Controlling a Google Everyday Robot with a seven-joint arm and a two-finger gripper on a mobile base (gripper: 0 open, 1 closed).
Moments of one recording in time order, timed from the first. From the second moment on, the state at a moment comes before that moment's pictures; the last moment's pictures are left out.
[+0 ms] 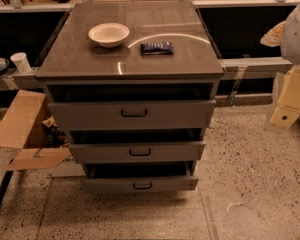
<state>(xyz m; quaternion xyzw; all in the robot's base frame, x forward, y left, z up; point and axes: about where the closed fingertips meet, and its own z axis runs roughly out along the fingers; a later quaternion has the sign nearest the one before) 0.438 -0.217 0.976 -0.60 0.78 -0.03 0.16</state>
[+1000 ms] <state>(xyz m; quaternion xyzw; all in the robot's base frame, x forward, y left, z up) 0.463 -0.197 0.908 -0.65 0.75 -0.02 0.14</state>
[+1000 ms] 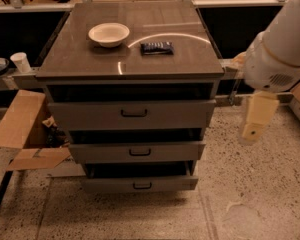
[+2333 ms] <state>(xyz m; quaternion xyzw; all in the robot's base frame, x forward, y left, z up) 0.532 -0.144 0.751 -0.72 0.68 0.04 0.12</state>
